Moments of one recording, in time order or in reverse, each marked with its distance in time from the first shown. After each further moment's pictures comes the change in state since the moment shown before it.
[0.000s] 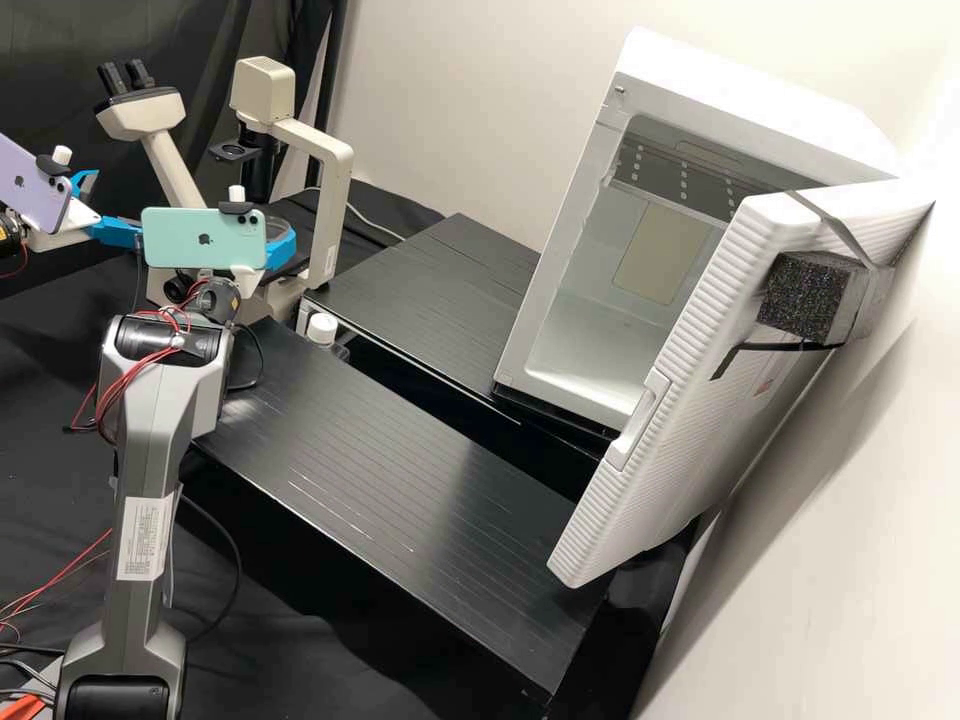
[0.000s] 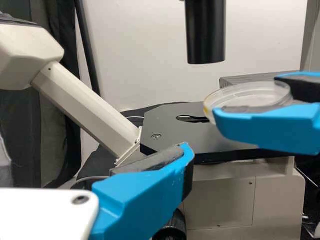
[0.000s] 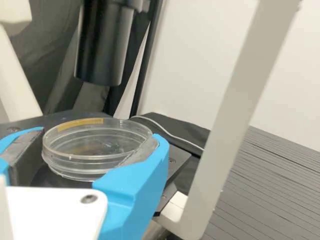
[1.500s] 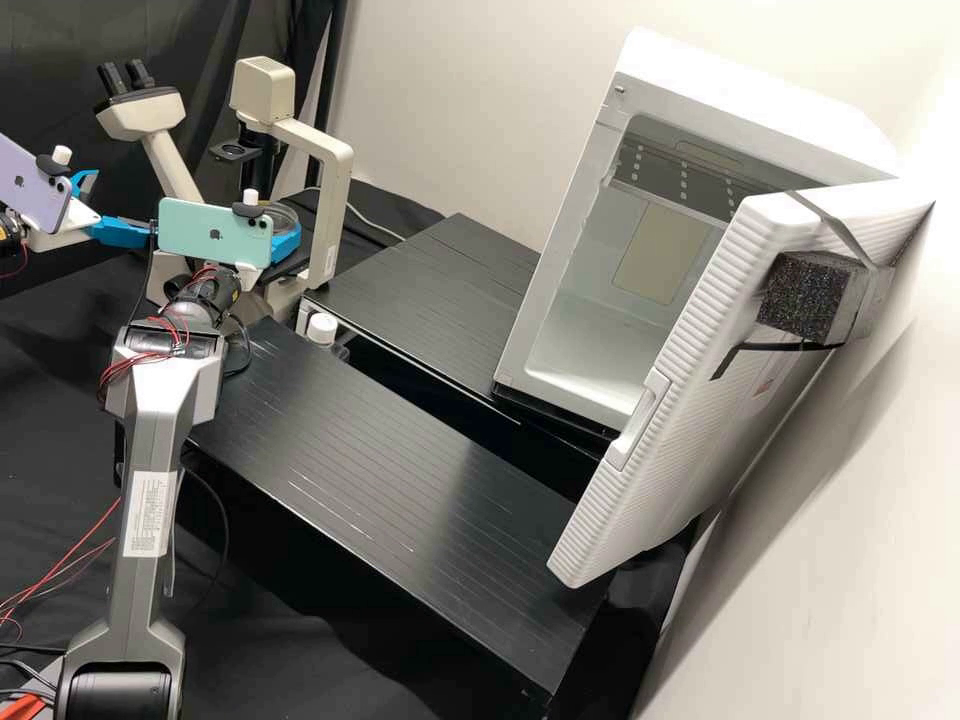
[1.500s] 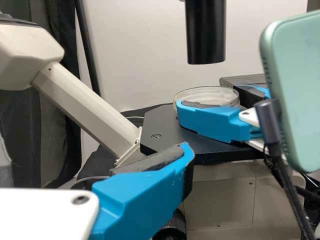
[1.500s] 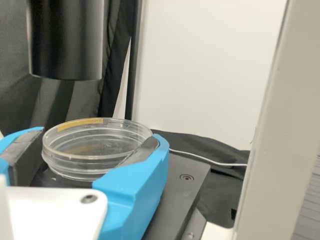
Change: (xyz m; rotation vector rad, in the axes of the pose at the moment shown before) left arm 0.000 0.000 0.000 0.000 0.000 0.000; right arm 0.068 -0.031 0.004 0.134 -0.097 0.022
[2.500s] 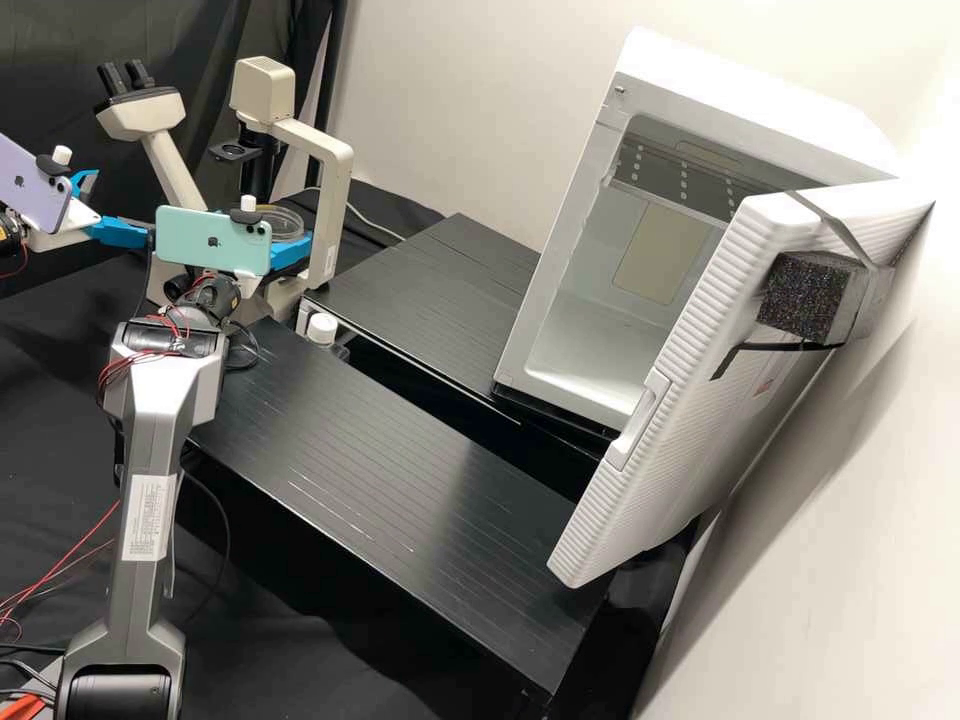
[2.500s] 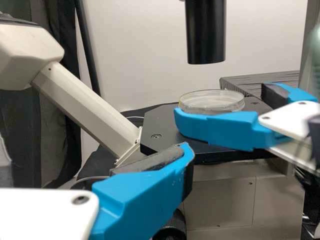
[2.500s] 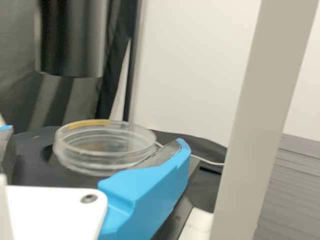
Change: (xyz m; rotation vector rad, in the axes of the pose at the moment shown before) left arm 0.000 0.000 0.000 0.000 0.000 0.000; right arm -0.024 0.004 0.004 0.004 0.010 -0.015
